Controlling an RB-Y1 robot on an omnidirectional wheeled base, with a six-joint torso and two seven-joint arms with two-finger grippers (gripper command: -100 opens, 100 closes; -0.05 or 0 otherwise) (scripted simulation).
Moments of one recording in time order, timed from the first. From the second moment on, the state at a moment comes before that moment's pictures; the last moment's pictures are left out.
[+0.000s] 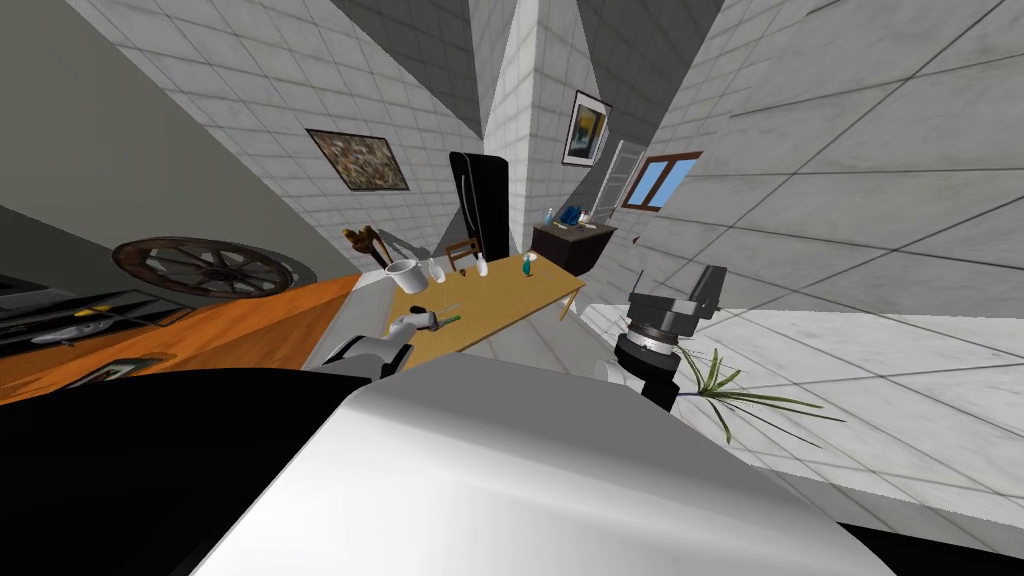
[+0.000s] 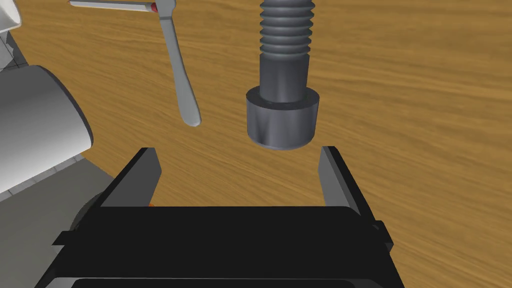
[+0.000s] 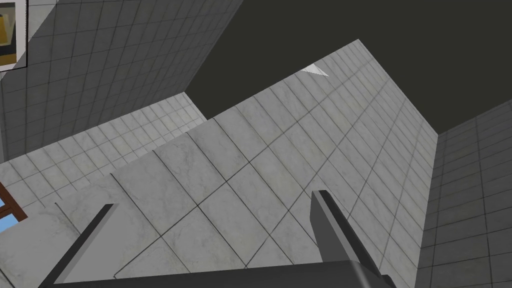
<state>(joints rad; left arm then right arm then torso) -0.31 0.63 0.04 -0.54 0.52 0.48 0.26 0.47 0.03 -0.01 -2.31 0.01 -0.61 -0.12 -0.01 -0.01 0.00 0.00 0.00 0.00</state>
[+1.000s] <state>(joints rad) -0.29 0.63 0.08 -0.42 0.56 0.51 0.20 0.47 0.03 -0.01 -2.31 0.01 -0.61 -0.12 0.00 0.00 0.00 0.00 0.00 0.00</state>
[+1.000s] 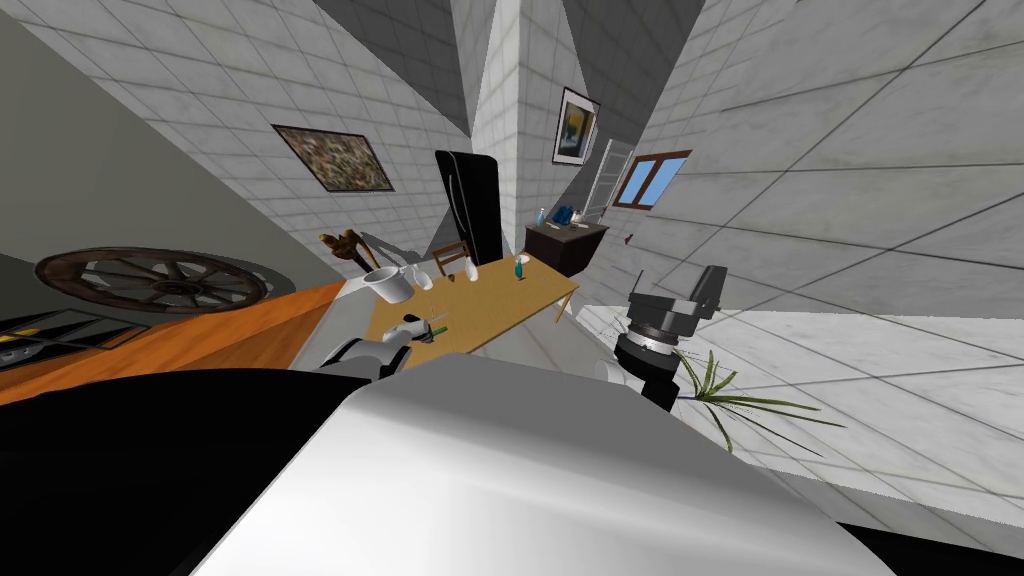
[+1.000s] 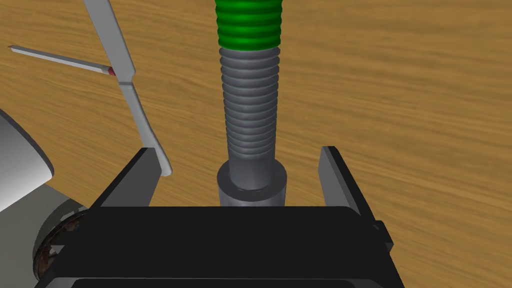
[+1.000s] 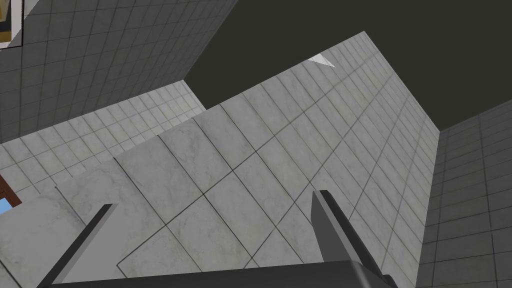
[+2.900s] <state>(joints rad) 0.05 0.59 0.40 -0.67 0.67 0.52 -0.15 0.47 0.03 -0.01 -2.31 0.01 -0.61 -0.12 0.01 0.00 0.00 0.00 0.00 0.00</state>
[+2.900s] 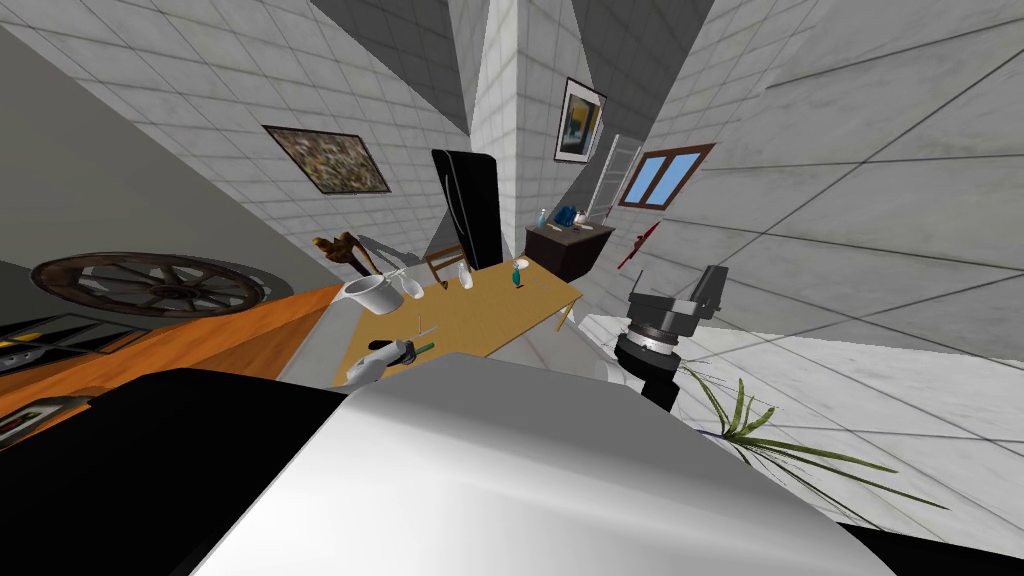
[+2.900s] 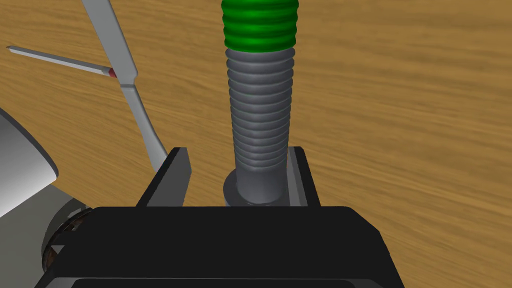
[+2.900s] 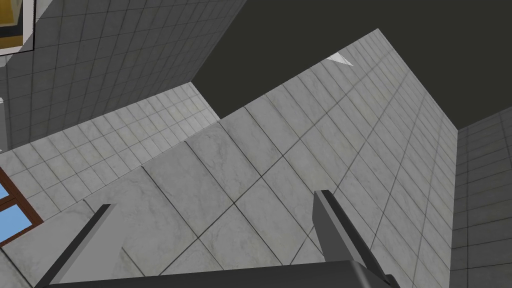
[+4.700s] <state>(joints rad) -0.20 0.62 0.15 -0.50 0.58 0.52 0.11 0.47 0.03 -0.01 -2.31 0.01 -0.61 -0.12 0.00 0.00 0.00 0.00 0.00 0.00</state>
